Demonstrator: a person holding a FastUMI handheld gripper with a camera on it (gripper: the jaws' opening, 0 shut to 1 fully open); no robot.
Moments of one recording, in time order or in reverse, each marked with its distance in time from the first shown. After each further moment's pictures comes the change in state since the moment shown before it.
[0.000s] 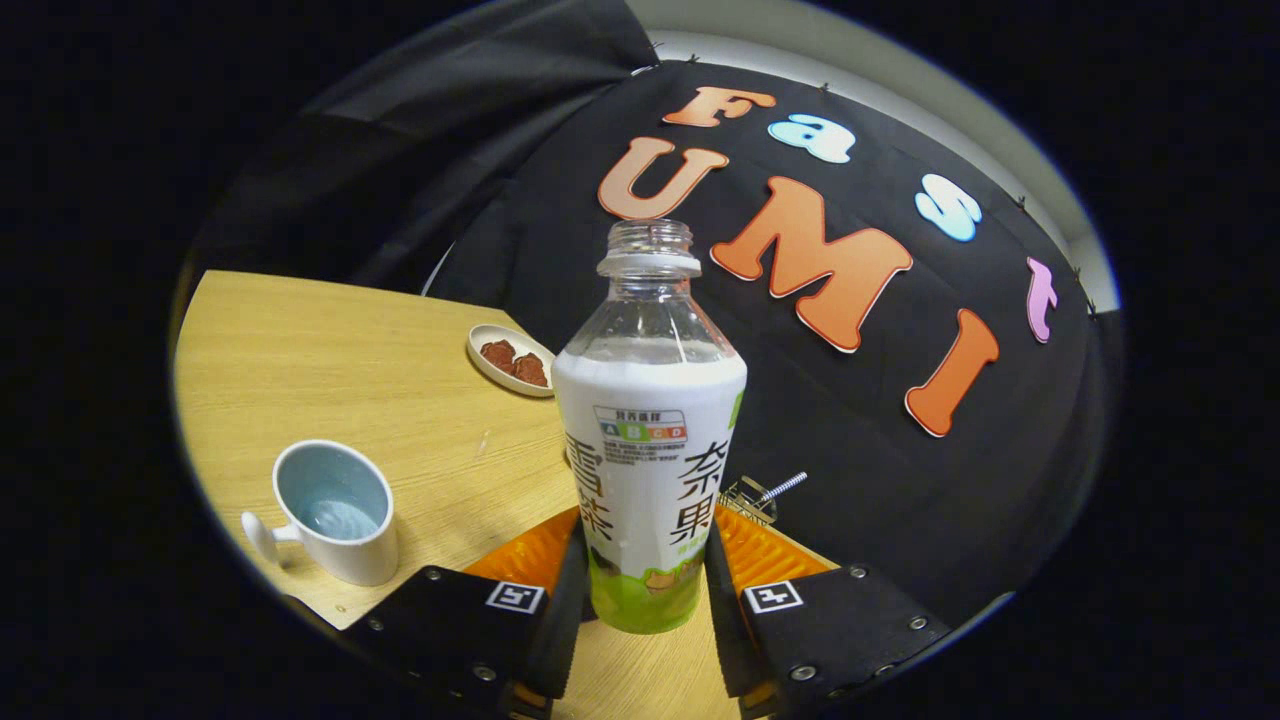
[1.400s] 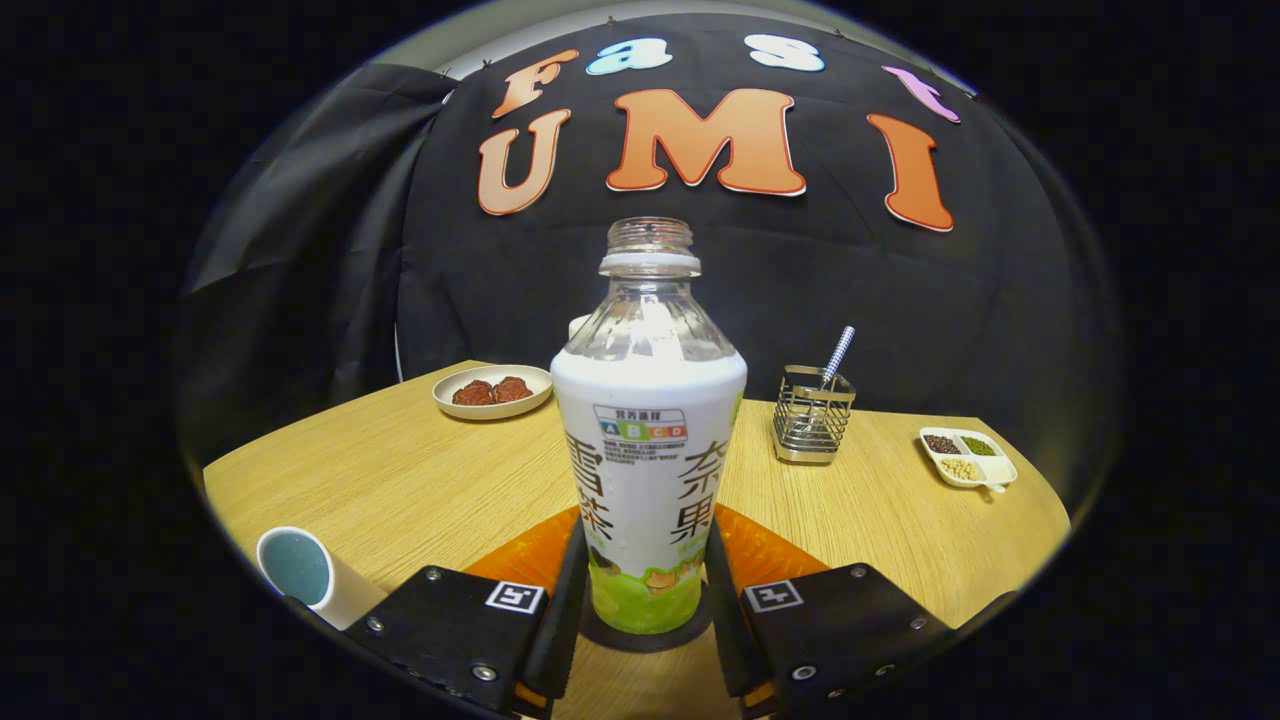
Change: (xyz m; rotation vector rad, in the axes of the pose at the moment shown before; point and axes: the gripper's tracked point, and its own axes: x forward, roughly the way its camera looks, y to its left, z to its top) arm 0.029 0.044 -0.045 0.536 0.112 0.062
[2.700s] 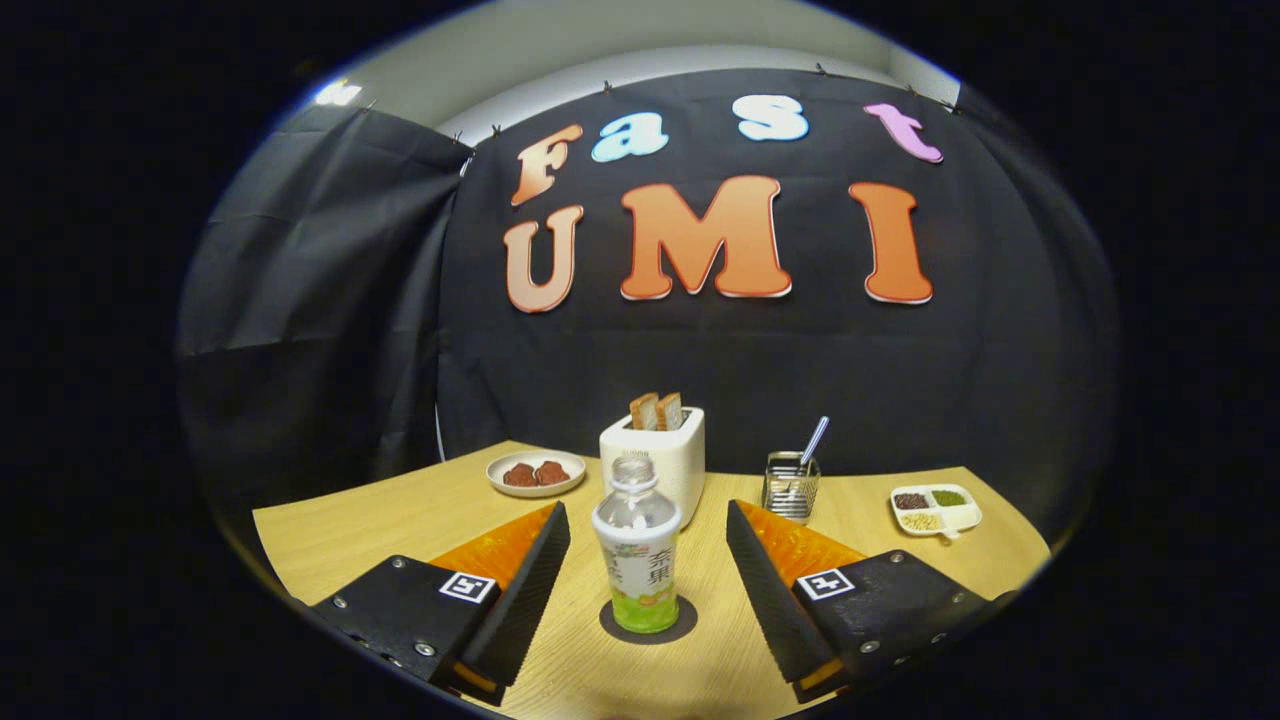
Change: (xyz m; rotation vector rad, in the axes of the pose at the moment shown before) arm -0.110 -0.021 0.101 0.047 -0.262 0.040
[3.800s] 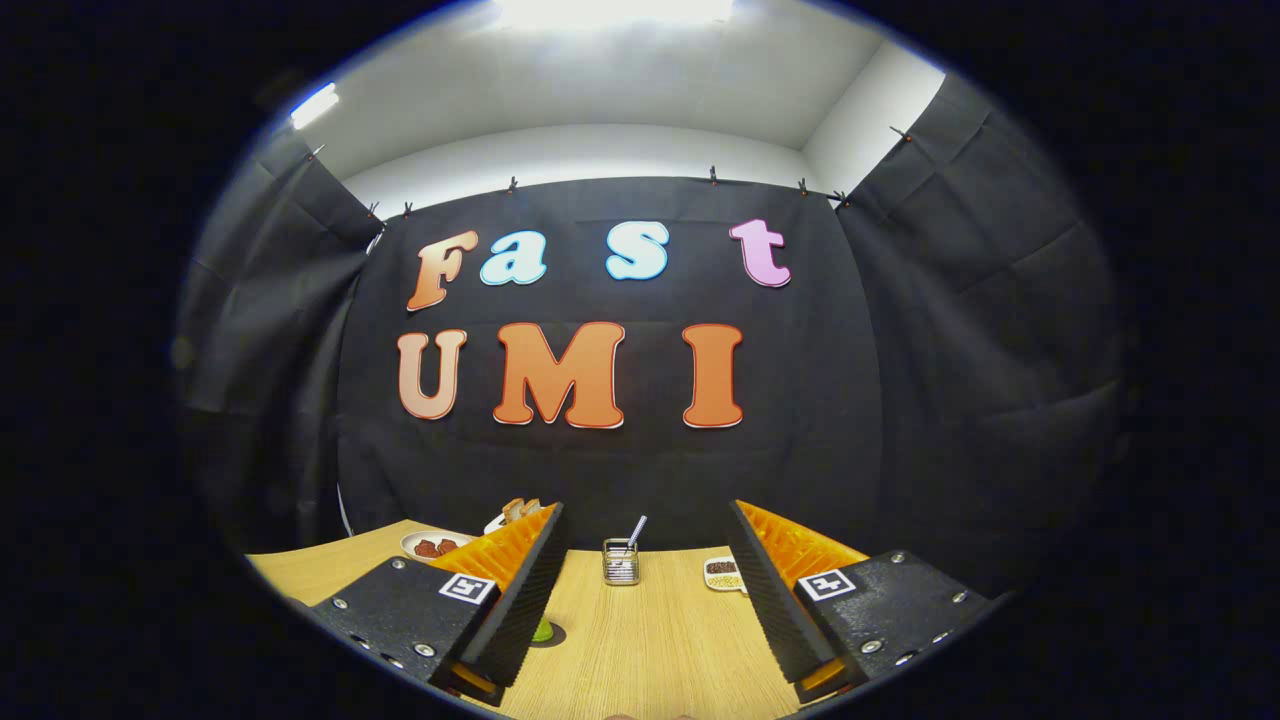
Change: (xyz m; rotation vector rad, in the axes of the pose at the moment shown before) arm -0.182 -0.085 0.124 -0.035 -0.215 -0.394
